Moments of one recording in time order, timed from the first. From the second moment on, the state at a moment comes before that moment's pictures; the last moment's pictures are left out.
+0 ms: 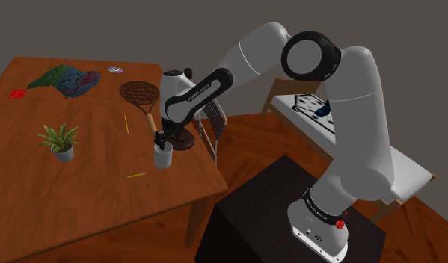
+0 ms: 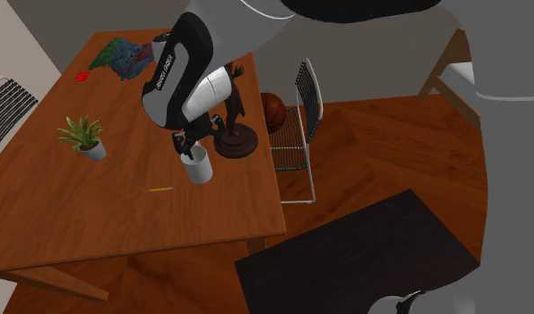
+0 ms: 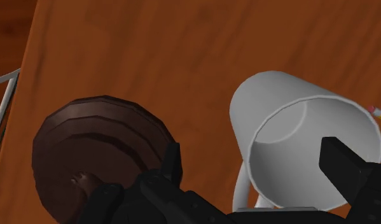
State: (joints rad) arm 0.20 0.70 0.19 -1.80 -0.18 2.46 0.23
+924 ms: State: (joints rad) arm 0.20 0.73 0.18 -1.79 -0.18 2.47 0.23
